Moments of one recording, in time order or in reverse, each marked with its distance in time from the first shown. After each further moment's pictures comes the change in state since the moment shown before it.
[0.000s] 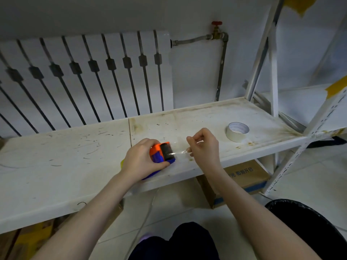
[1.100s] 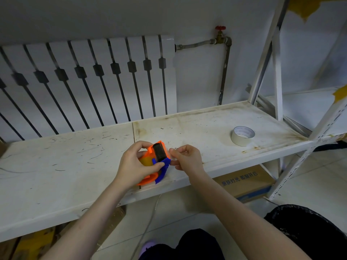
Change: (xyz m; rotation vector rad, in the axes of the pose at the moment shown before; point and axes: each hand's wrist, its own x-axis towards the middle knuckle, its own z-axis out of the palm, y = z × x) left_hand -0.014 -0.019 -0.018 -0.515 0.080 -0.109; right_hand -0.006 0.001 0.058 0.282 -0.198 0.323
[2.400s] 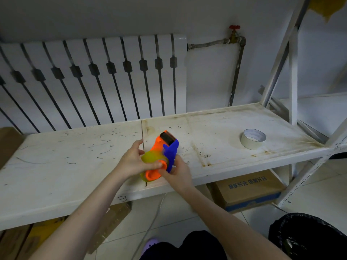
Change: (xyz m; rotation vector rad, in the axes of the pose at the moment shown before) left_hand 0.021 -0.024 -0.015 0.084 -0.153 -0.388; right_hand 0.003 0.059 0.037 -0.233 -0.198 -0.219
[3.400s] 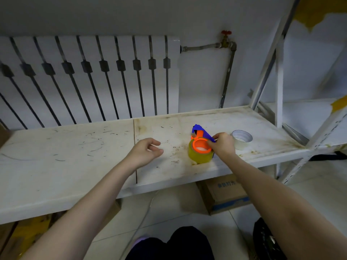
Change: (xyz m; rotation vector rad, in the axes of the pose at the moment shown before) left_hand 0.003 0.034 0.025 -0.155 -0.076 0.112; right_hand 0.068 0.004 -0.173 -0.695 0.304 0.156
